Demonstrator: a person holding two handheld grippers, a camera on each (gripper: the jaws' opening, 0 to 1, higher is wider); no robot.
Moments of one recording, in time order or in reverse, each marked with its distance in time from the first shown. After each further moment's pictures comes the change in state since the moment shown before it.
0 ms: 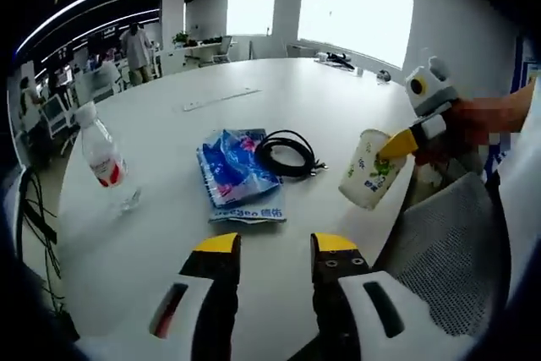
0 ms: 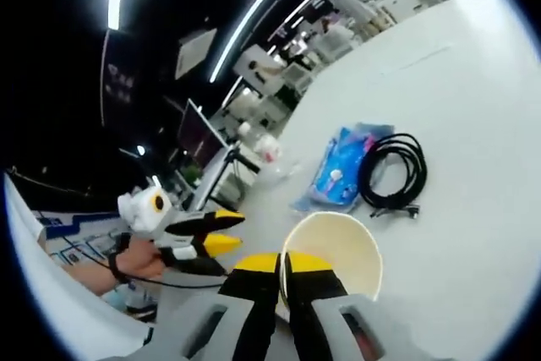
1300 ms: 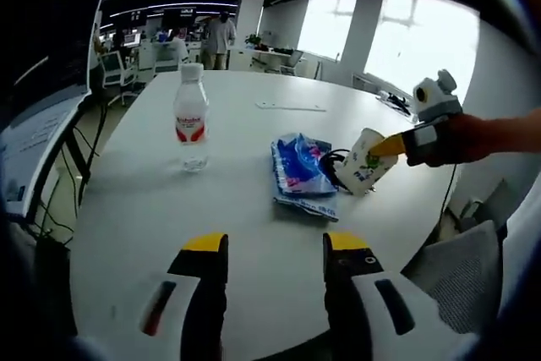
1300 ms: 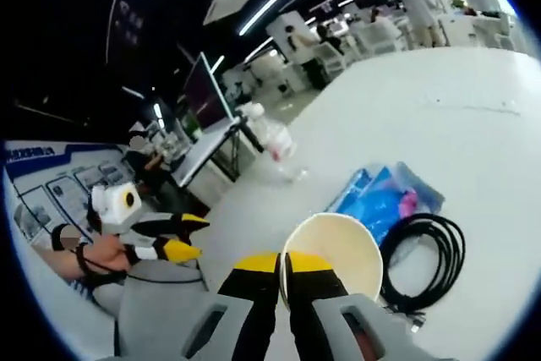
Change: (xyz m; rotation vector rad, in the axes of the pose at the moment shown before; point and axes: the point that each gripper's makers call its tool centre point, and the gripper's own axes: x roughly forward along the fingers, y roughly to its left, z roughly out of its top) left arm -0.044 0.053 -0.023 -0.284 -0.101 0.199; right arm 0.104 0.018 0.057 -0.326 0.203 0.018
